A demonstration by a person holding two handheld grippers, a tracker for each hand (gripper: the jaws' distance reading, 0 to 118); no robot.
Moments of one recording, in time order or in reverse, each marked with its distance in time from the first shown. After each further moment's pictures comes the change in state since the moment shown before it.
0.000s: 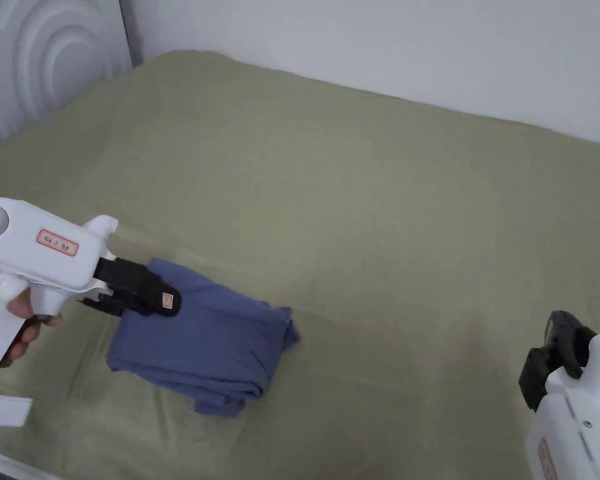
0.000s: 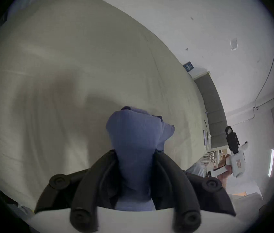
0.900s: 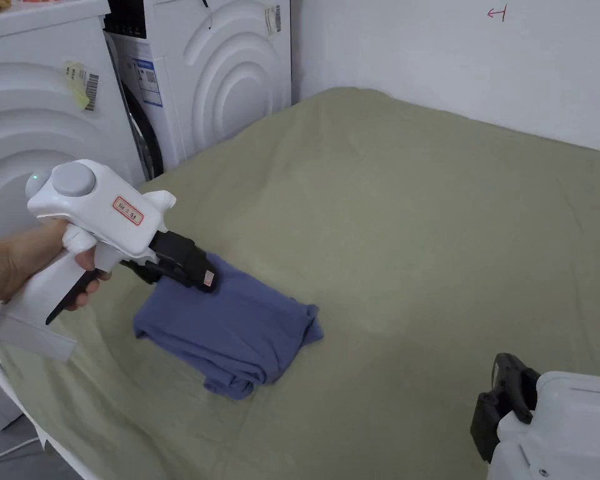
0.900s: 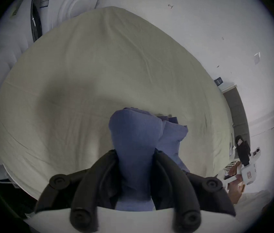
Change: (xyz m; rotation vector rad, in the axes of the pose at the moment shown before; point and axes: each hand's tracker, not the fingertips) left arm -0.140 0.086 0.102 0.061 0.346 -0.031; right arm -0.200 -0.003 -0.073 -0.077 0.391 -0.015
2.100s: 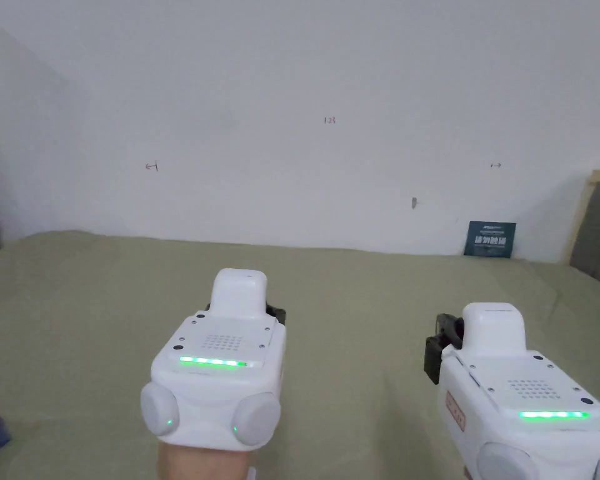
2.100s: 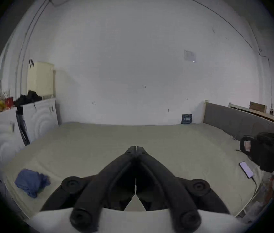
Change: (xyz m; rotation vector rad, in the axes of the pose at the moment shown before) left arm 0.639 -0.229 0.021 0.982 0.108 -0.403; right arm 0.302 0.065 0.289 0.190 -0.427 -0.069
